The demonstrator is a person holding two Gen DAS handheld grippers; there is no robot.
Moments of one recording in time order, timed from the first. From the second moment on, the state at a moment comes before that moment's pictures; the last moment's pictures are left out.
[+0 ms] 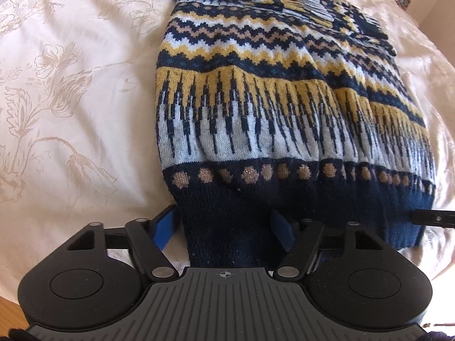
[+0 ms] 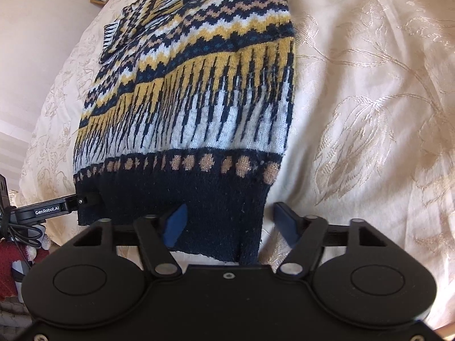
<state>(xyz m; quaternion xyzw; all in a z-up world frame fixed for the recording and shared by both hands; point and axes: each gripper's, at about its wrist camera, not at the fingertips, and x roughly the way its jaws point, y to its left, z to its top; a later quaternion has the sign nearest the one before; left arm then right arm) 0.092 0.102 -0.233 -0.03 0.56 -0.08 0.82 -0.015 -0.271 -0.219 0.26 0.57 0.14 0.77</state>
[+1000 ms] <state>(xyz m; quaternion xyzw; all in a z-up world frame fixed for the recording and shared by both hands) 0.233 0.120 -0.085 -0.14 0.39 -0.14 0.90 0.136 -0.304 -0.072 0.33 0.36 0.15 0.86</state>
